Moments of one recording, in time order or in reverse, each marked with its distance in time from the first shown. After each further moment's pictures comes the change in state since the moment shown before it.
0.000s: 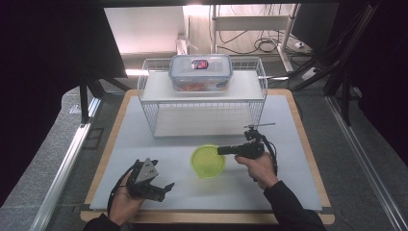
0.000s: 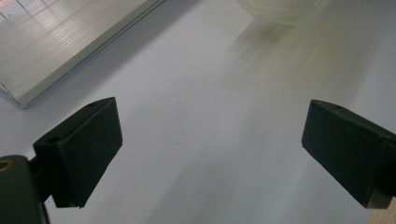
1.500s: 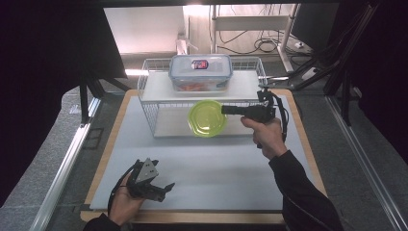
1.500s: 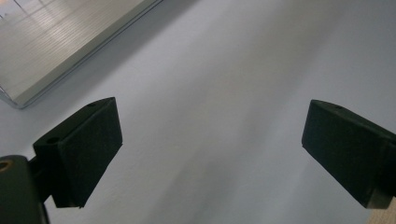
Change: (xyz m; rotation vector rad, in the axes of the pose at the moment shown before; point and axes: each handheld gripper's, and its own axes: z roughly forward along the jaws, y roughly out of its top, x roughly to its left) left arm 0.001 0.000 0.001 0.002 -0.002 0.002; right arm 0.063 0.095 -0.052 -0.200 0.052 -0.076
